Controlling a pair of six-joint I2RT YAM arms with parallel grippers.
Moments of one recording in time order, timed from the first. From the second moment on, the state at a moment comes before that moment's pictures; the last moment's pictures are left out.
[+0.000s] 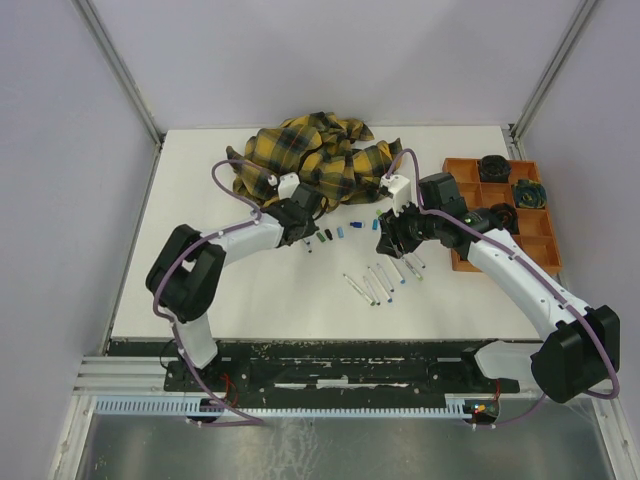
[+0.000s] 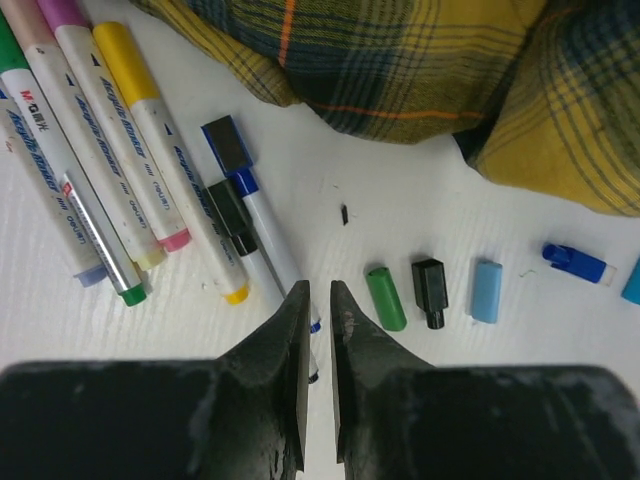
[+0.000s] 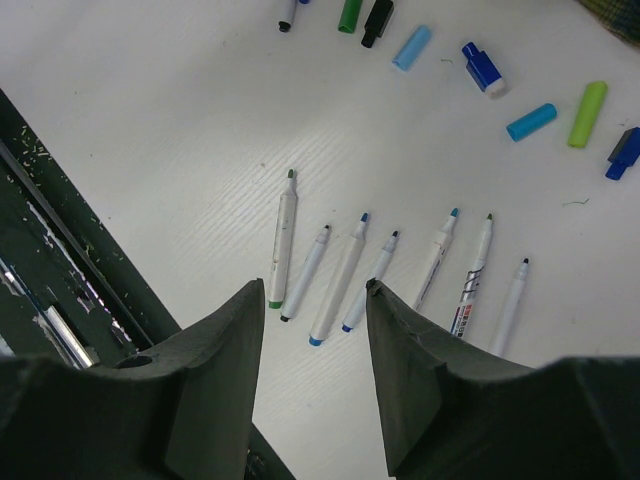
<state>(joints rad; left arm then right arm) -0.63 1.79 1.15 -0.25 -0.43 -0.79 0.43 1.27 1.06 -0.60 -0.45 -0.15</state>
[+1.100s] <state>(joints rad) -0.60 1.95 1.26 -0.38 -0.44 -0.79 0.43 1.26 1.06 -0.60 -0.45 -0.15</state>
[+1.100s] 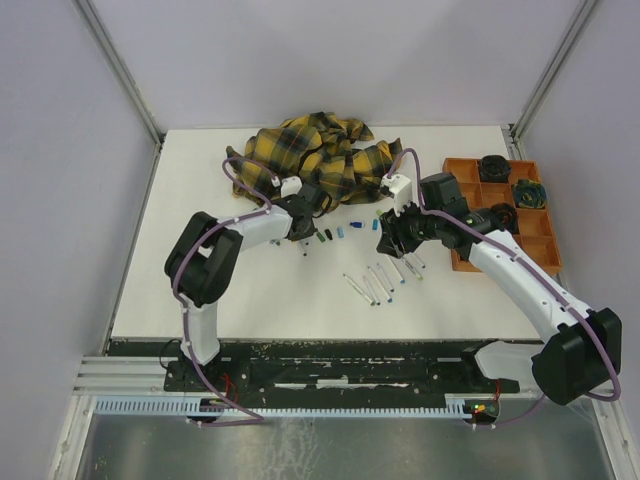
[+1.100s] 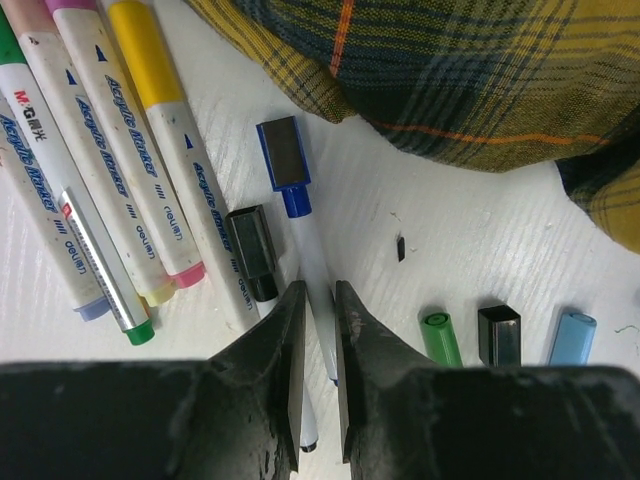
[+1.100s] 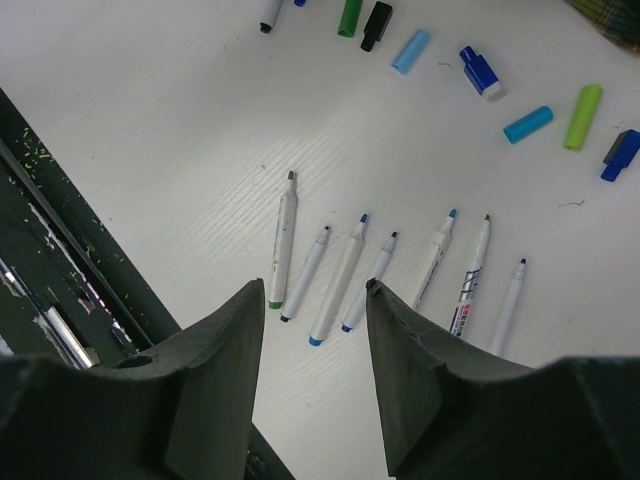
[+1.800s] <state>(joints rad) -0.60 1.99 1.33 -0.48 -0.48 -0.79 0.43 1.26 1.06 -0.60 -0.46 -0.15</state>
